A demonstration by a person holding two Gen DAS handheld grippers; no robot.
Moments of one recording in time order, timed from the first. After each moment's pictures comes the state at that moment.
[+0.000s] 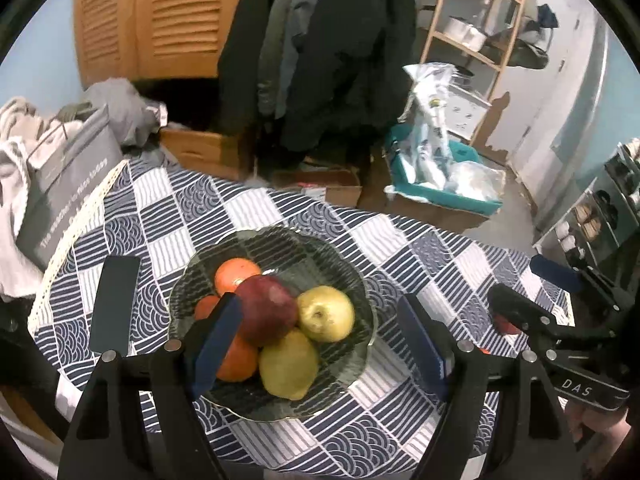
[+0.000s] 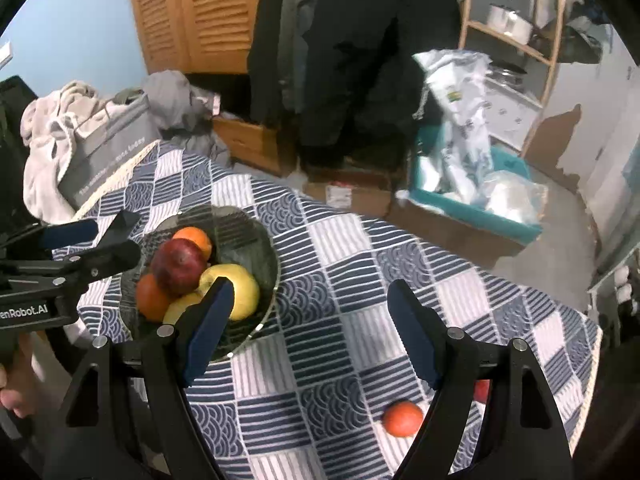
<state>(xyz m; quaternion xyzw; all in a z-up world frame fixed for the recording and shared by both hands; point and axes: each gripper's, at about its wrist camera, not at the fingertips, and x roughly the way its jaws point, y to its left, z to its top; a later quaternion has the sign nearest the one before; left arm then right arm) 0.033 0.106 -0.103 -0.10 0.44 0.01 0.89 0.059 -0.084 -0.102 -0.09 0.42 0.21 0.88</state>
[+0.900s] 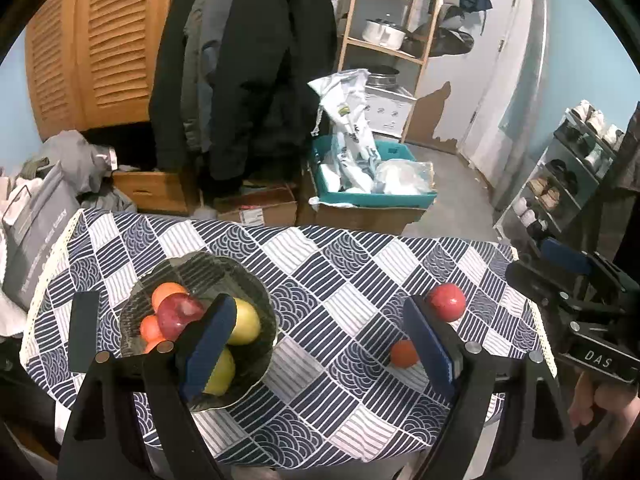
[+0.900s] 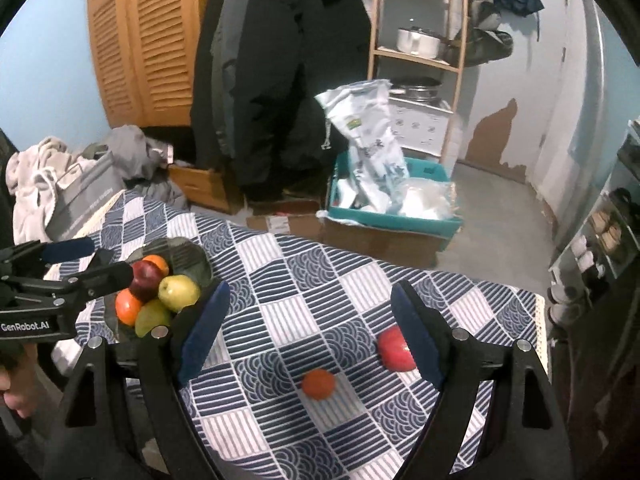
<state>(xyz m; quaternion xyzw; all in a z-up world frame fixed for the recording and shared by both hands) 0.012 0.010 -0.055 -0.06 0.41 -0.07 0.91 0.009 -0.195 -0.045 -0.05 0.37 0.13 0.92</state>
